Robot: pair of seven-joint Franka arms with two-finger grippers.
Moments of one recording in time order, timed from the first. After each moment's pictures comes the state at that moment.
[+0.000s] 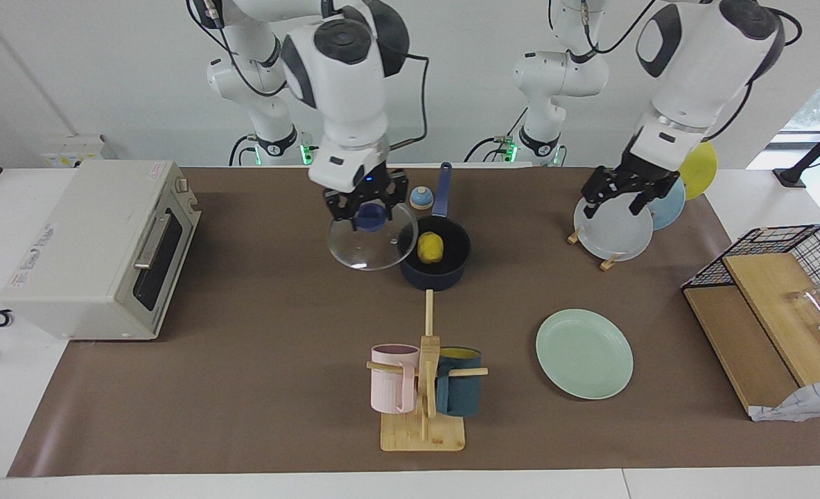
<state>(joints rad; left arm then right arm) -0.14 -0.01 0.03 -1.68 -0.09 1.72 -0.13 0.45 0.30 0.16 -1.37 -0.03 1.69 0.31</state>
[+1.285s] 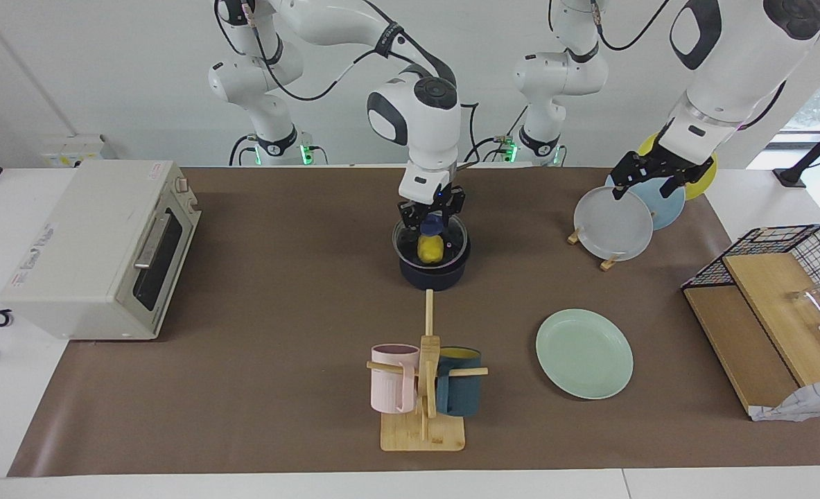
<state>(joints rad) -0.11 -0.01 0.01 -1.64 -0.04 1.58 -0.07 0.60 0.29 0.16 -1.74 -0.06 2.07 0.45</state>
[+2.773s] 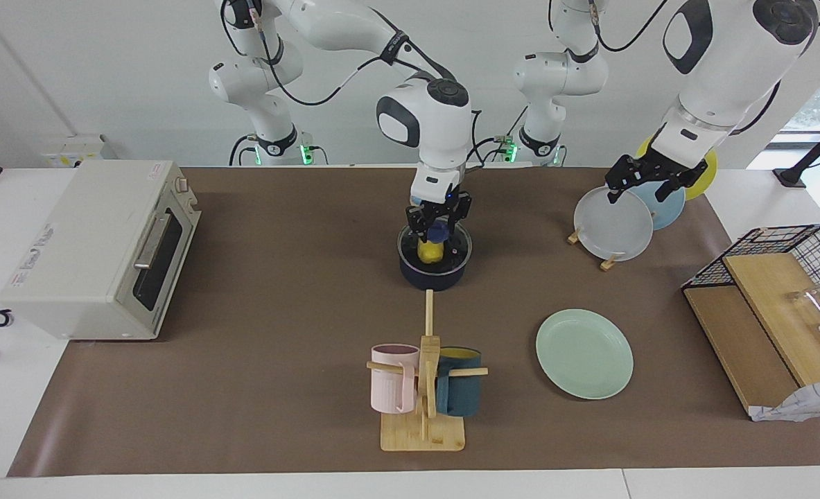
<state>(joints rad) -0.12 -0.01 0.02 -1.64 -0.04 1.58 -0.07 0.62 0.31 0.16 -1.74 -0.14 2.13 0.48</state>
